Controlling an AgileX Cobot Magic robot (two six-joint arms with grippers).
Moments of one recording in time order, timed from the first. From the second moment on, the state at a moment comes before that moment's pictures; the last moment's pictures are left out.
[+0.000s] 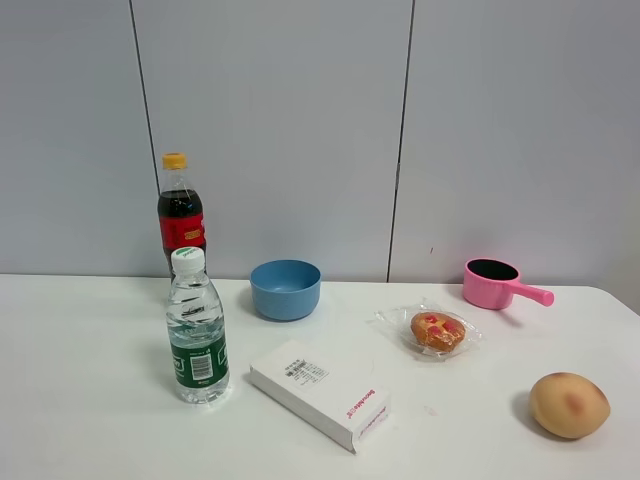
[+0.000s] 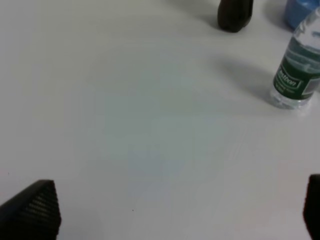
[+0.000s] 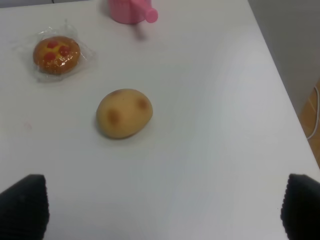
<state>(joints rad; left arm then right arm) 0.03 0.00 -0.51 -0.05 1.06 0.01 -0.06 0.00 -0.49 -0.01 1.06 0.02</state>
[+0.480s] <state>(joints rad) 0.03 0.00 -0.51 -0.05 1.06 0.01 -0.06 0.00 -0.49 -0.01 1.06 0.02</state>
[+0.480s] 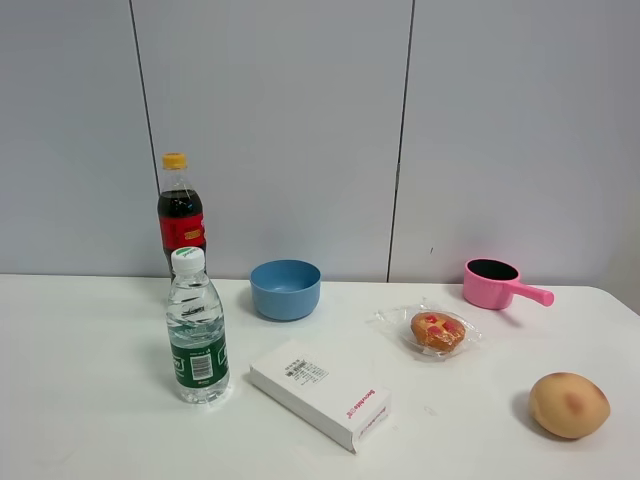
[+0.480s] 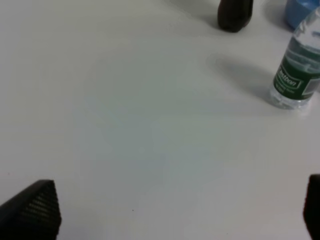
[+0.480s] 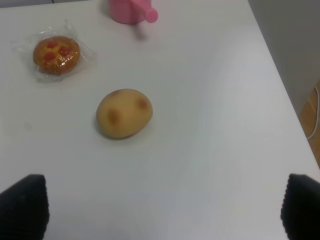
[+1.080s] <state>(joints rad) 0.03 0.03 -0.51 -0.06 1.06 0.01 -0.06 0.00 -0.49 -0.01 1.06 0.02</state>
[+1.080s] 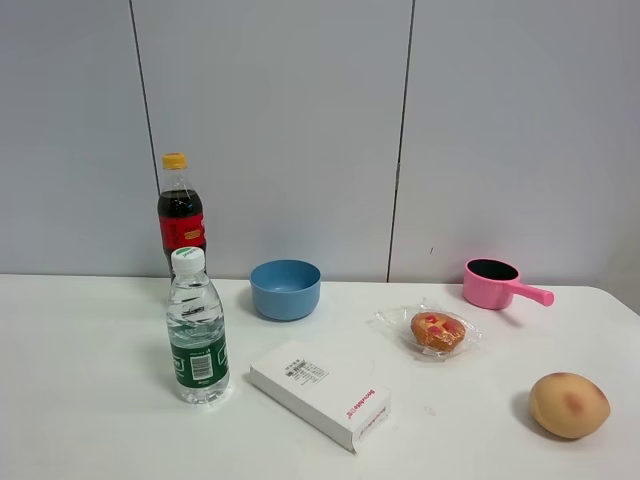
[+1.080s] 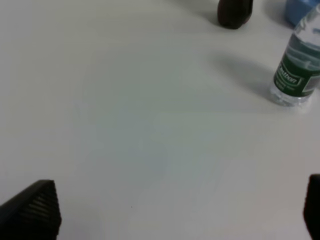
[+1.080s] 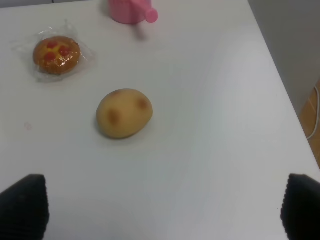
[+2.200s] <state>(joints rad) 0.03 0.48 -0.53 -0.28 0.60 0.35 -0.06 0.00 -0.49 -0.01 1.06 0.02</state>
